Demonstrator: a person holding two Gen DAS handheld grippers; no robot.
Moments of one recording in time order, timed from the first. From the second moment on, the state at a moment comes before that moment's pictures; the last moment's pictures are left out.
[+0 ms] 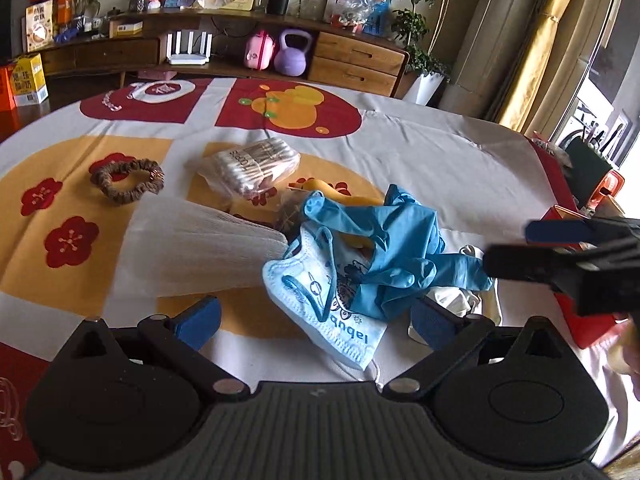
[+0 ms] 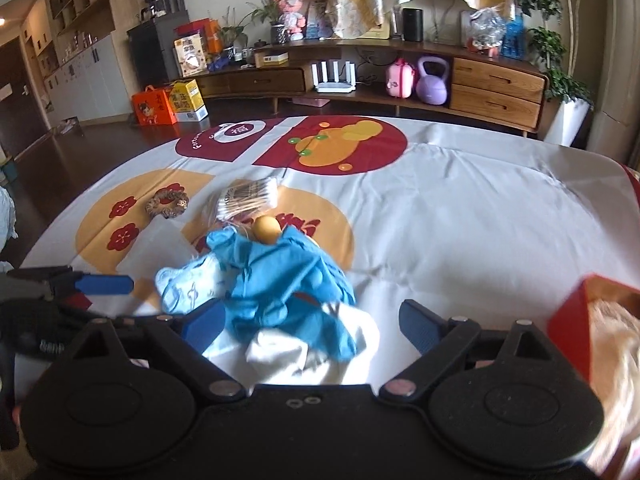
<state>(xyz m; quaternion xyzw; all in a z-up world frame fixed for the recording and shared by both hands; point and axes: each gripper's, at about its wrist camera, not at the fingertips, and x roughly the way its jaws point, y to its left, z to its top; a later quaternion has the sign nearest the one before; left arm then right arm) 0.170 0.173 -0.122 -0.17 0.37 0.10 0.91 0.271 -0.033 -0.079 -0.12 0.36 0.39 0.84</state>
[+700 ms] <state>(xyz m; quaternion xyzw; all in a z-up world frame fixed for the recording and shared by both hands) 0.187 0.174 -0.136 -0.20 0.36 0.09 0.90 0.303 0.026 -0.117 -0.15 0.39 0.41 0.81</state>
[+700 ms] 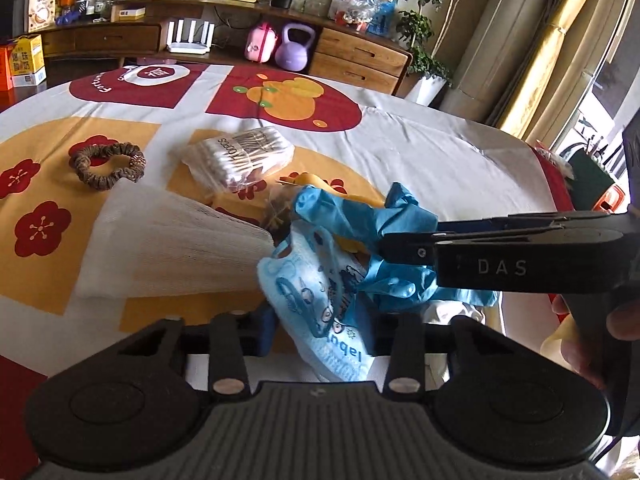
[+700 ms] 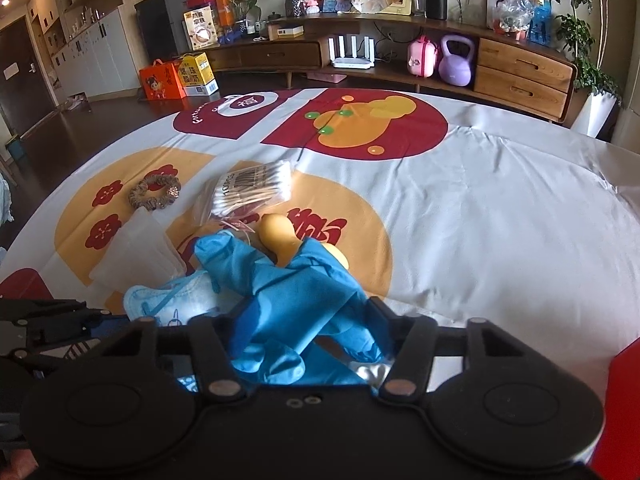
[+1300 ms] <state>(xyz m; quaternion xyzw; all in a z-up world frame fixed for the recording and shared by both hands) 0.179 0.171 -0.117 -0.19 0.34 0.09 0.92 0.288 0.015 -0.108 -0.14 0.36 0.39 0.84</state>
